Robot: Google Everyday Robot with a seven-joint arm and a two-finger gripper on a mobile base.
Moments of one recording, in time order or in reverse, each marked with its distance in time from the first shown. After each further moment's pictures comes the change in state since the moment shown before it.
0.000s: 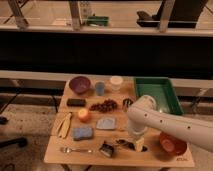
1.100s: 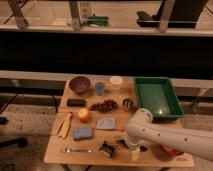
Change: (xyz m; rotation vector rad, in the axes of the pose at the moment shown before) arm -0.021 0.007 0.053 0.058 -0.005 0.088
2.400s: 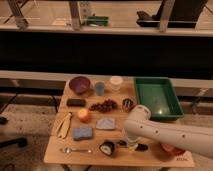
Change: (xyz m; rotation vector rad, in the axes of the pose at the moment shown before) arm 0.000 -0.008 -0.008 -0.007 0.025 0.000
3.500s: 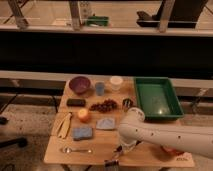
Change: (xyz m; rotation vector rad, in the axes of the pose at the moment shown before) arm -0.034 0.007 -0.012 -0.015 0.003 -0.059
